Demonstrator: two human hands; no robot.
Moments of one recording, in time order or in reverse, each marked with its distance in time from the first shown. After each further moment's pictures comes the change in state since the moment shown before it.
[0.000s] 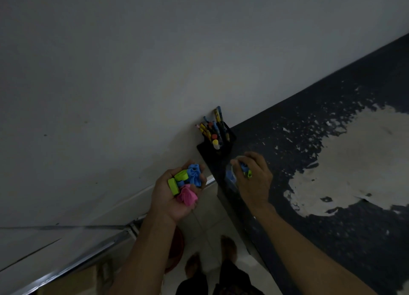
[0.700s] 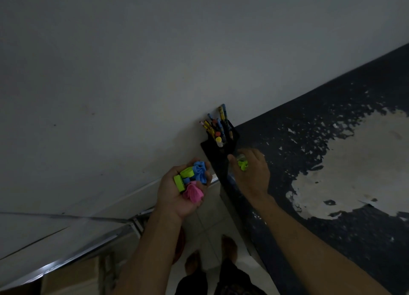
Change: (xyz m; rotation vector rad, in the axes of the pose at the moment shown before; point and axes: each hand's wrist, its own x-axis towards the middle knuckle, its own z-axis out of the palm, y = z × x) left_hand 0.003 -0.012 -0.005 -0.030 -0.031 0.043; right_hand 0.013 -0.009 0.002 -0.158 -0.141 0.087
